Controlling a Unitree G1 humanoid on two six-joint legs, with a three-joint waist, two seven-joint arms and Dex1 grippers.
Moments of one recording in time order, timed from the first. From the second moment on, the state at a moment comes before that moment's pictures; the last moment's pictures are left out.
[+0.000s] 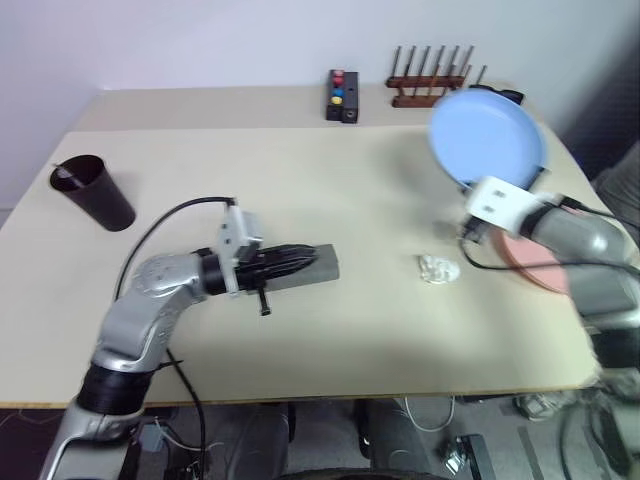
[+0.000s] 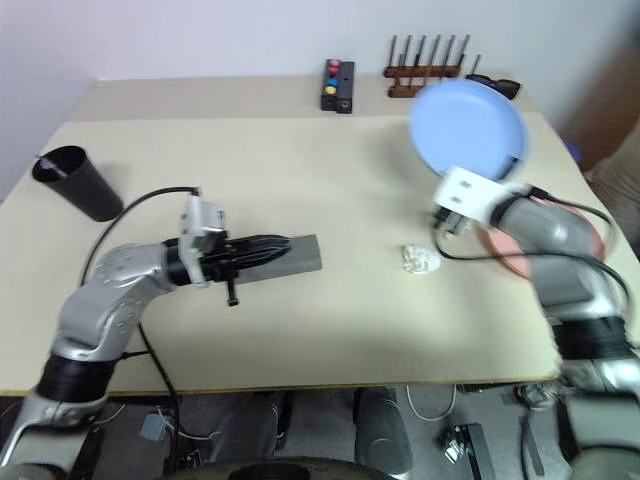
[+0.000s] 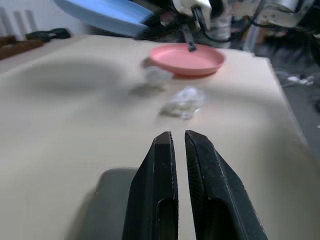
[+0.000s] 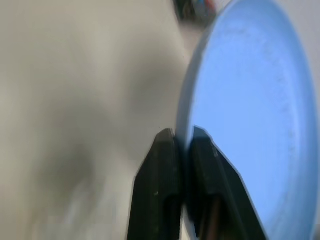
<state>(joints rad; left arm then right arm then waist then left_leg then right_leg) -0.36 0.51 -0.09 -0.25 -0.50 0.40 -1.02 -0.28 -0.90 -0.10 -0.02 -0.23 0.11 0.67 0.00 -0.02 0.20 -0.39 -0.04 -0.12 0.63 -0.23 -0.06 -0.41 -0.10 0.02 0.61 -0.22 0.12</state>
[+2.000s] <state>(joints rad) -0.36 0.46 -0.10 -0.22 -0.49 0.36 -0.97 -0.39 -0.66 -0.08 0.11 -0.02 0.41 0.50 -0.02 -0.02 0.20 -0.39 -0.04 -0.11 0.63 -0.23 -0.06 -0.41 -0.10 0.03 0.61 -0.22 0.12</state>
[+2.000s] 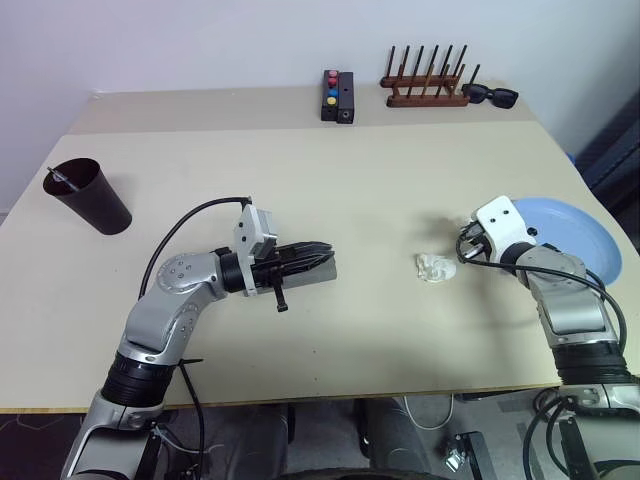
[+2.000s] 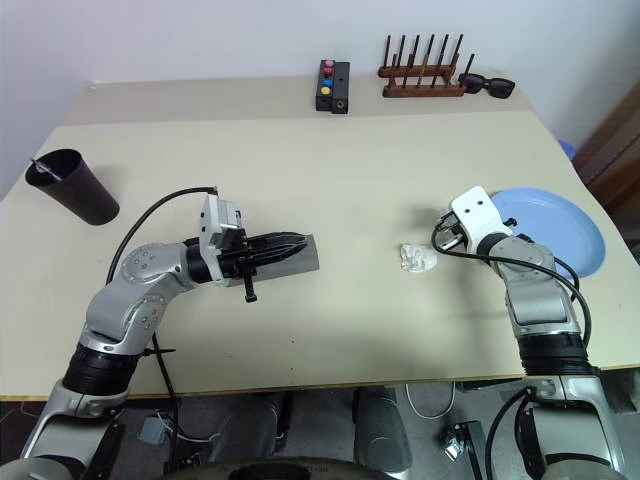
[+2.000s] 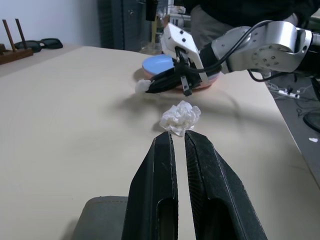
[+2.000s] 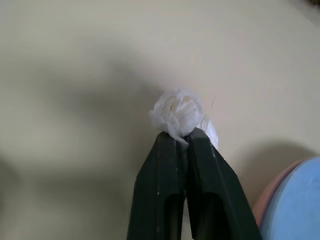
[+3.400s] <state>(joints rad) -0.37 0.45 -0.13 -0.22 -0.49 0.37 -0.98 -0.13 -0.70 -0.05 -0.14 0.19 0.43 0.73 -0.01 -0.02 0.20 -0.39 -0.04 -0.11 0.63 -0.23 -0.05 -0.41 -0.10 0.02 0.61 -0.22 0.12</state>
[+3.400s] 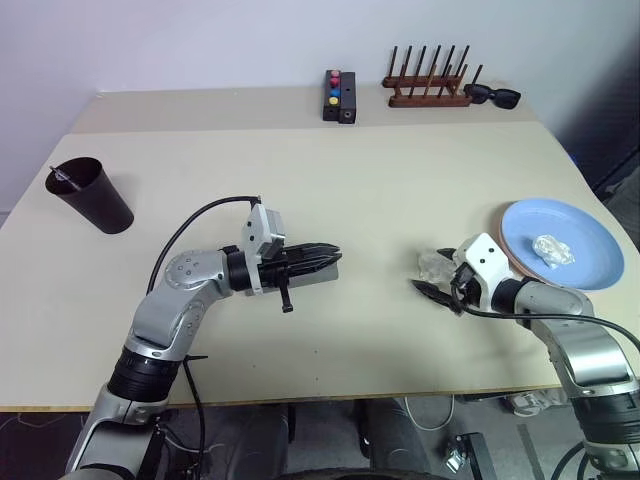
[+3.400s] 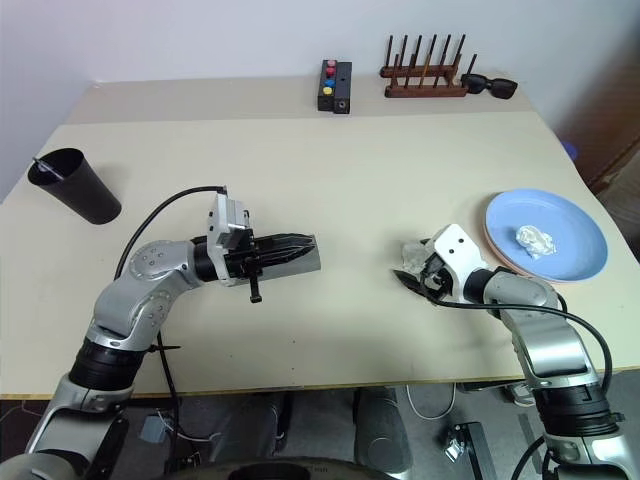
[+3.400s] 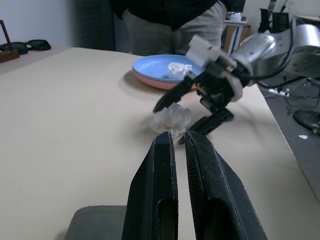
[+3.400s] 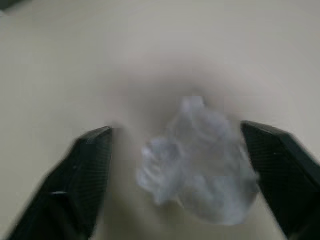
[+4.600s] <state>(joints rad) -0.35 0.44 -0.10 -0.21 -0.47 0.36 -0.92 -0.25 -0.77 -0.28 0.14 0.10 0.21 0.51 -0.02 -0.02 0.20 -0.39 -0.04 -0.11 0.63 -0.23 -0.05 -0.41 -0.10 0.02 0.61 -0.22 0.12</state>
